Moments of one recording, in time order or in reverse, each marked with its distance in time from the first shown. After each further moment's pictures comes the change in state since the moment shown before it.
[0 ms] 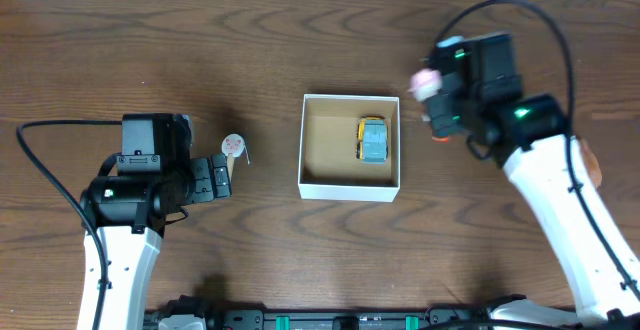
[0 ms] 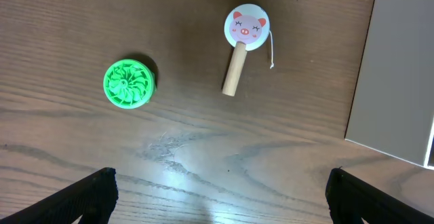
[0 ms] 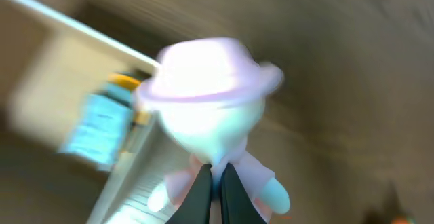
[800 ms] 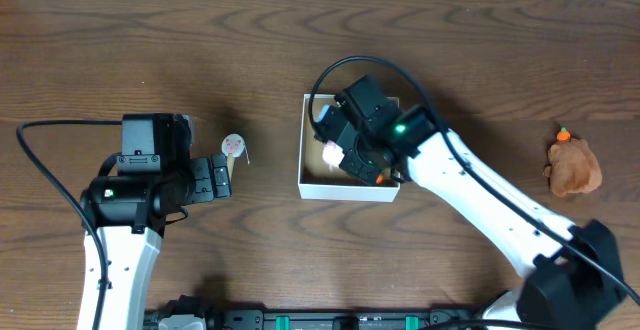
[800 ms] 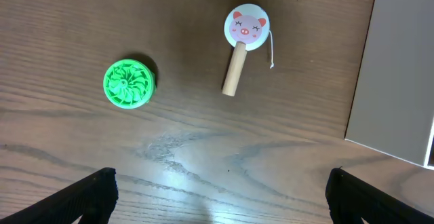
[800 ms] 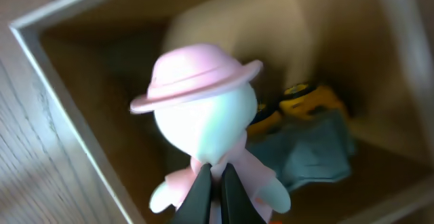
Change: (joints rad) left arm 0.000 0.000 0.000 0.000 0.000 0.000; right arm 0.351 0.237 0.000 -0.041 -0.081 -0.264
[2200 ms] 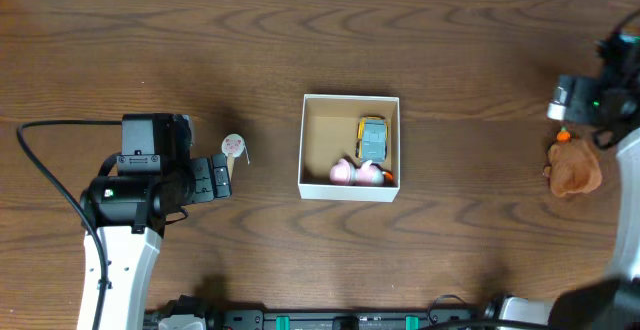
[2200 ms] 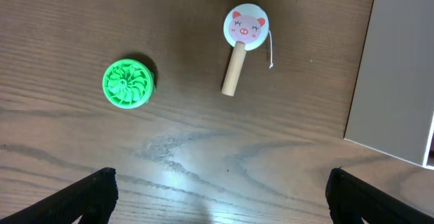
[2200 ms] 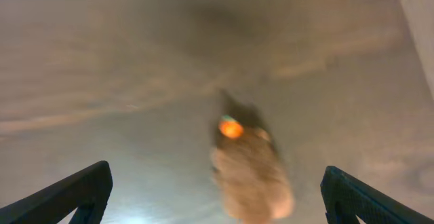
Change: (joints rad) left arm 0.000 0.000 0.000 0.000 0.003 0.000; right arm -1.058 -0.143 0.084 -0.023 0.089 0.253
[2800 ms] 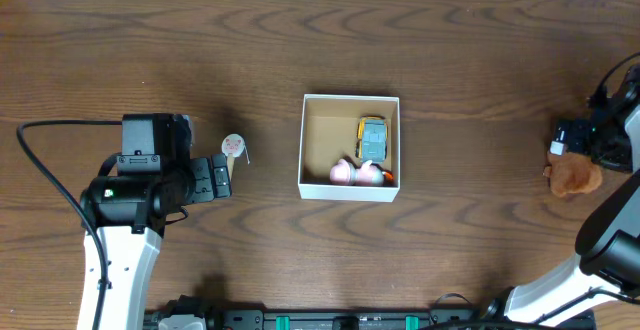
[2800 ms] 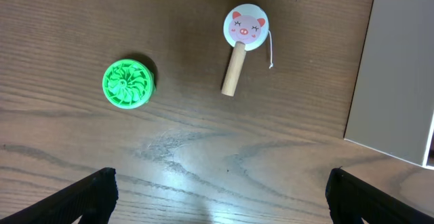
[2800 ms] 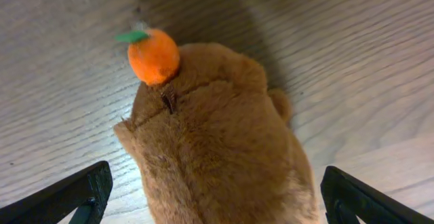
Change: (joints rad) left arm 0.000 0.000 0.000 0.002 0.000 0.000; right arm -0.137 0.373 -0.002 -0.066 0.019 -0.035
